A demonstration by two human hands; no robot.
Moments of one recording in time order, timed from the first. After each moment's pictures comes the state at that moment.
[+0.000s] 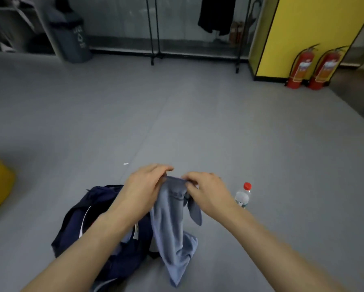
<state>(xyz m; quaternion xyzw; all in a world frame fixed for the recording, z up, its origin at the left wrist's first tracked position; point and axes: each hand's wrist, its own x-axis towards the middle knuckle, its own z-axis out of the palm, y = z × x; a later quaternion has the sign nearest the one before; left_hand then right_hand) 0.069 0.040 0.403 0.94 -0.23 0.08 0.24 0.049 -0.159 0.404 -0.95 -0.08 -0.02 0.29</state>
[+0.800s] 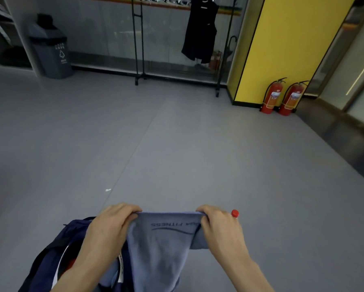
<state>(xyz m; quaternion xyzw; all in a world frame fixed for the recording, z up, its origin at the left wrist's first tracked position) 0.084 0.094 0.394 0.93 -0.18 0.15 0.28 0.041 -0.170 0.421 -0.98 0.09 -0.04 0.19</state>
